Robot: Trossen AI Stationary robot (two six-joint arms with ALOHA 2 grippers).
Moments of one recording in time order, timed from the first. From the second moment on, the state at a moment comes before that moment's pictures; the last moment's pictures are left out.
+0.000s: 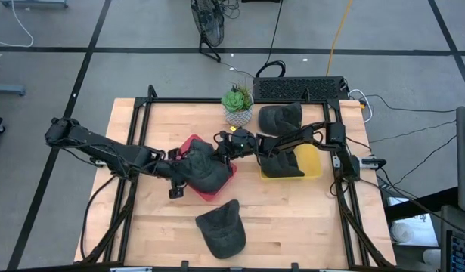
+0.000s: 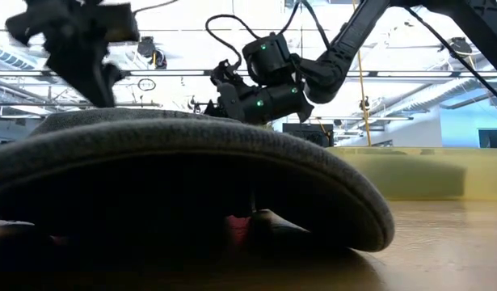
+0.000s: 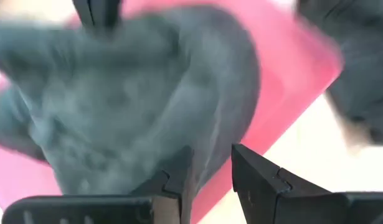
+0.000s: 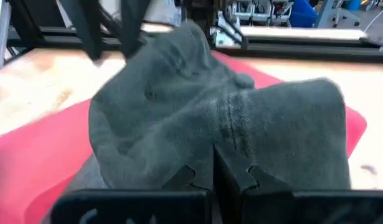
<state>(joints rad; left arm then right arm) -0.25 1.17 0.76 -0.64 -0.18 -0.31 -0.16 2.11 1.17 0.62 -0.29 -0.07</state>
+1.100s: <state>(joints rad) -0.13 1.17 0.95 -0.69 -0.37 -0.19 -0.19 2.02 1.17 0.58 -0.35 -0.13</state>
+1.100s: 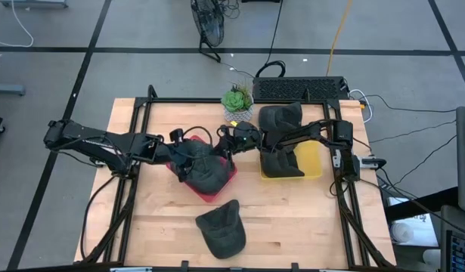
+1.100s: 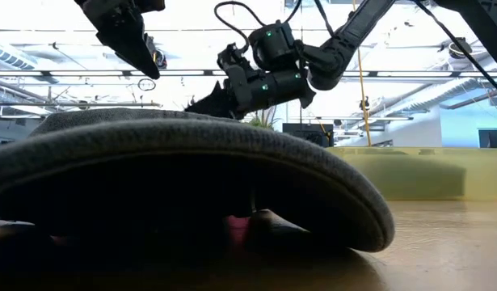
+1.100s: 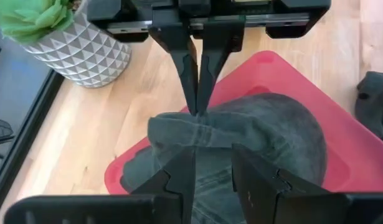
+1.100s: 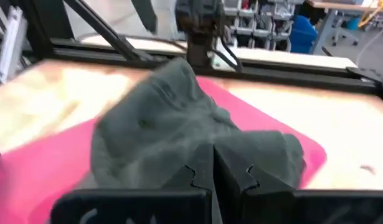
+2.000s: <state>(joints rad) -0.13 1.27 0.95 -0.70 -0.38 -0.22 -0.21 2.08 1.17 0.57 -0.24 -0.15</state>
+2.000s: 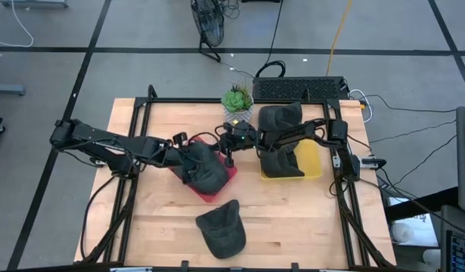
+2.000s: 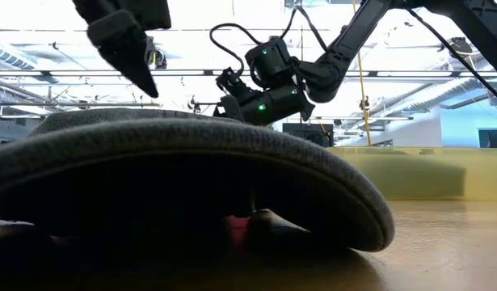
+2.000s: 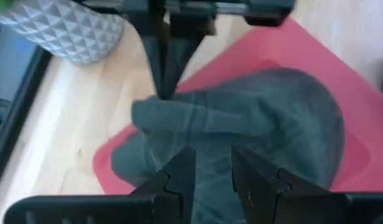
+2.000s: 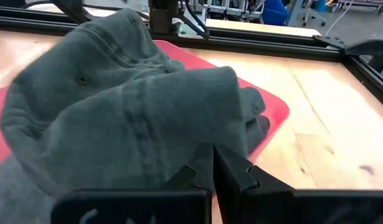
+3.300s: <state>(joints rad) -0.13 1.16 0.95 -0.64 -0.39 -0.22 -0.20 2.16 1.28 0.36 -0.26 -0.14</state>
